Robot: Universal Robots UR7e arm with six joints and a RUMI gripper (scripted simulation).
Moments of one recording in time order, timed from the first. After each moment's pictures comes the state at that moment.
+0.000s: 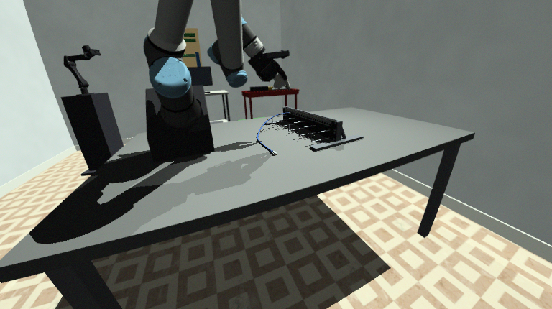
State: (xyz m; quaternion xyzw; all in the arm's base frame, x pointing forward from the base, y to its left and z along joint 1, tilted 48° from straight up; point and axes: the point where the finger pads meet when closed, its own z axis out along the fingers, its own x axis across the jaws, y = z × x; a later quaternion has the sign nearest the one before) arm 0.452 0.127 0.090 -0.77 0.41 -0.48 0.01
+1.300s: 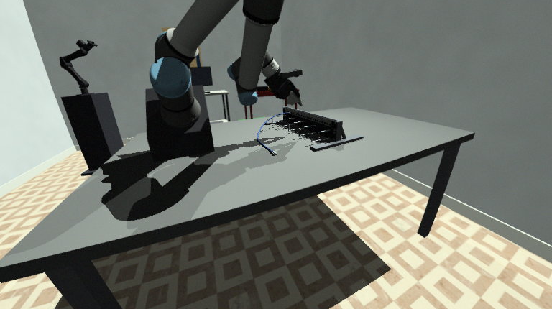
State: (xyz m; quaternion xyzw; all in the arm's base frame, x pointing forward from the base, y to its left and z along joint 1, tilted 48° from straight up) arm 0.532 0.084 0.036 -0.77 0.41 -0.48 0.00
